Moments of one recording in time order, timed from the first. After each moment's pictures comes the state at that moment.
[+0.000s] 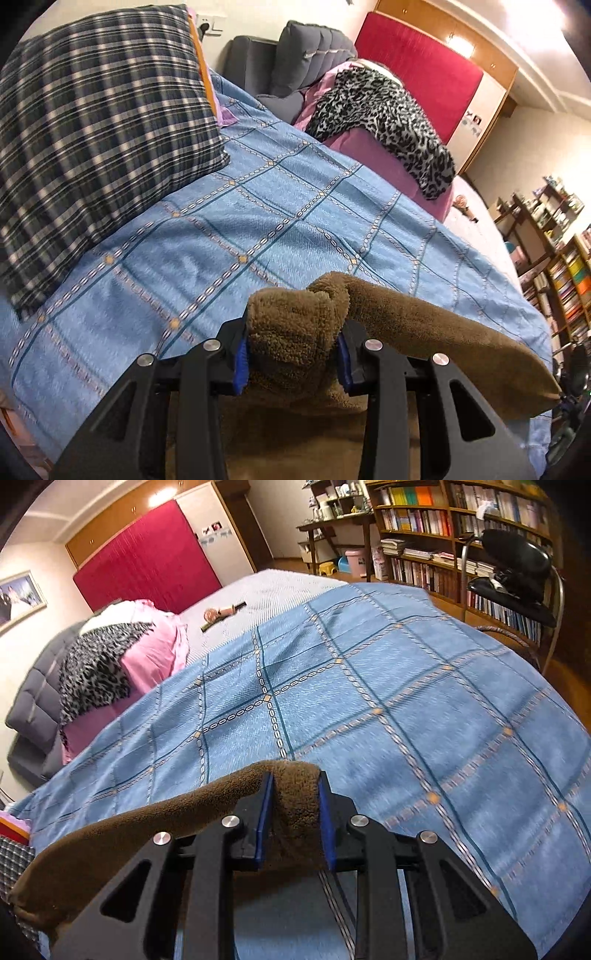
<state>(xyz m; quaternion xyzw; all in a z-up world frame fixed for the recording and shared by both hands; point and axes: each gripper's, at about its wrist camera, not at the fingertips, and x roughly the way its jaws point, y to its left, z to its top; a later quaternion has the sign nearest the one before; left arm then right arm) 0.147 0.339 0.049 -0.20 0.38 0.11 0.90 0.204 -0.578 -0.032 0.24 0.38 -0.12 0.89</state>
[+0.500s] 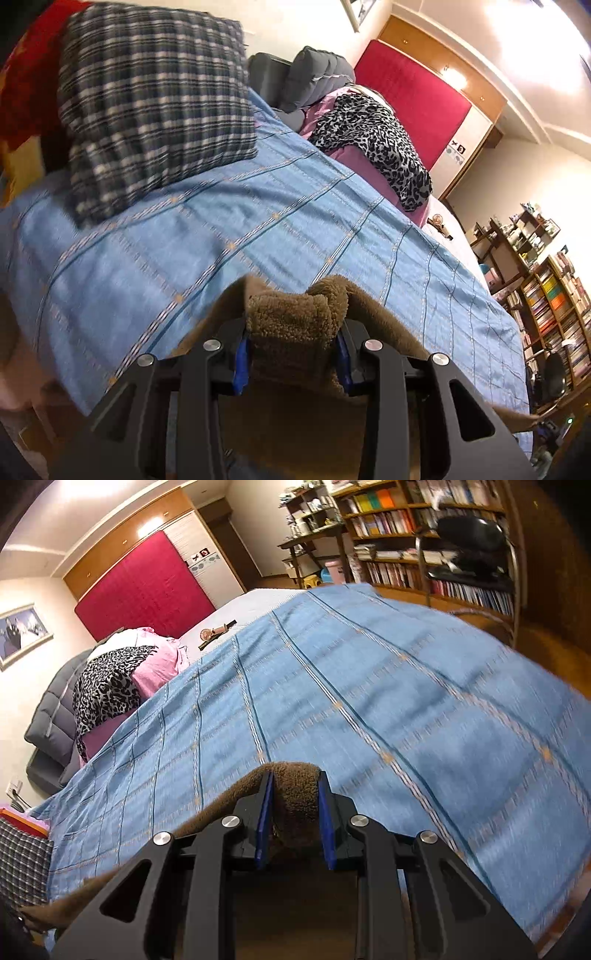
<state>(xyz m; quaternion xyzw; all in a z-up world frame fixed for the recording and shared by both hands) -0.025 0.350 0.043 -0.25 0.33 0.09 0.91 -0.007 -0.584 -0.046 0.29 0.34 -0.14 0.88</state>
